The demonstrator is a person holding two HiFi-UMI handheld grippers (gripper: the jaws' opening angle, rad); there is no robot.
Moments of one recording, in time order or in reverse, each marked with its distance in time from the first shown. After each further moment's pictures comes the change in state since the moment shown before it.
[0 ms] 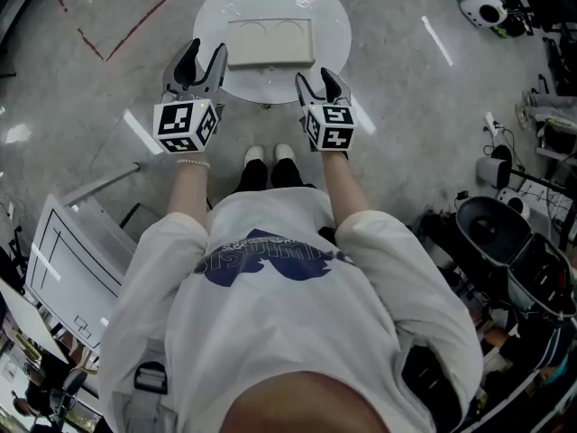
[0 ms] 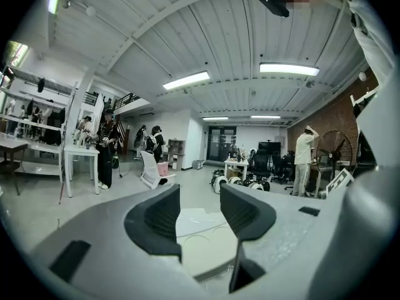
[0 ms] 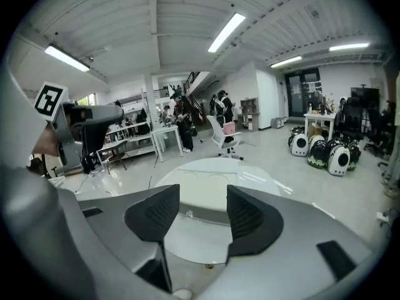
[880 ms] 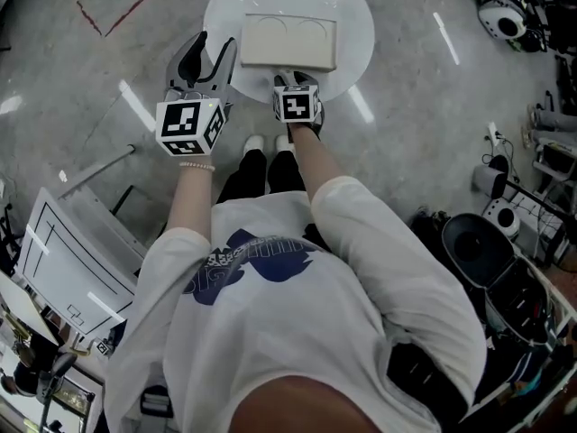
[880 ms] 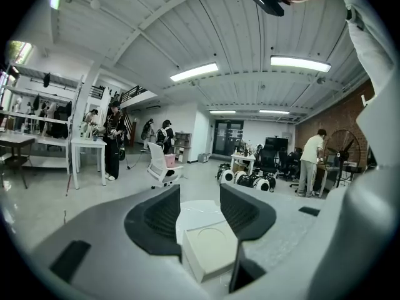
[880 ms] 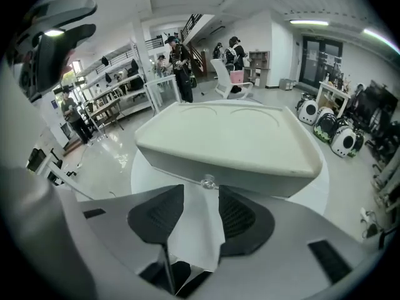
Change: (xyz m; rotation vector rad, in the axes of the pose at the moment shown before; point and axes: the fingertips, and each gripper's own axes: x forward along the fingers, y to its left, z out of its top) left arm 0.023 0.045 -0.022 -0.039 0.066 0.051; right arm 0.134 0.050 -0.110 -0.034 0.464 -0.006
